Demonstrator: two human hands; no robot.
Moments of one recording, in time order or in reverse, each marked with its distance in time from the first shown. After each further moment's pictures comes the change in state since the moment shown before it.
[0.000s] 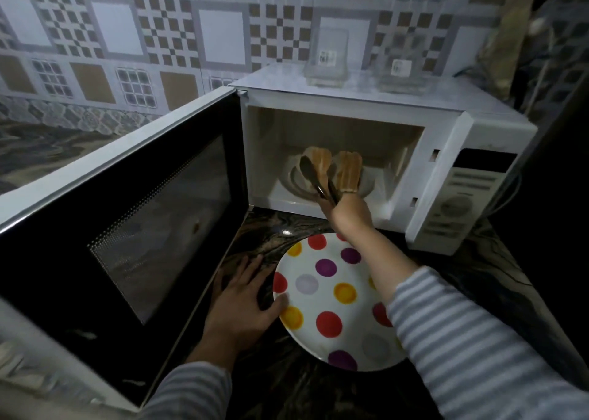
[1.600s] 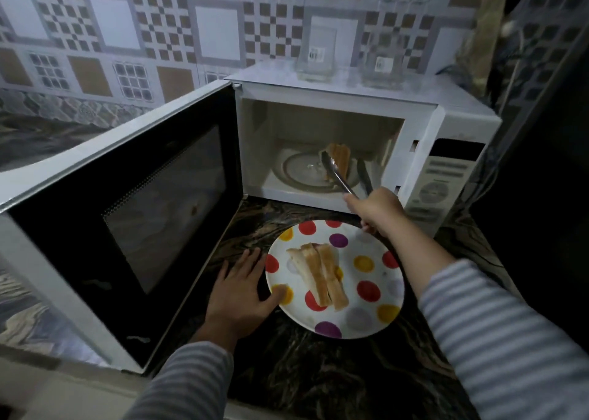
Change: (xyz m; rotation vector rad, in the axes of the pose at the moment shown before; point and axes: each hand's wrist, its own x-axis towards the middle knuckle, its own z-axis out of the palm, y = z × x) left_hand -0.017 0.009 0.008 0.141 -0.019 0.033; right_hand -0.023 0.032 -0.062 -0.016 0.000 0.109
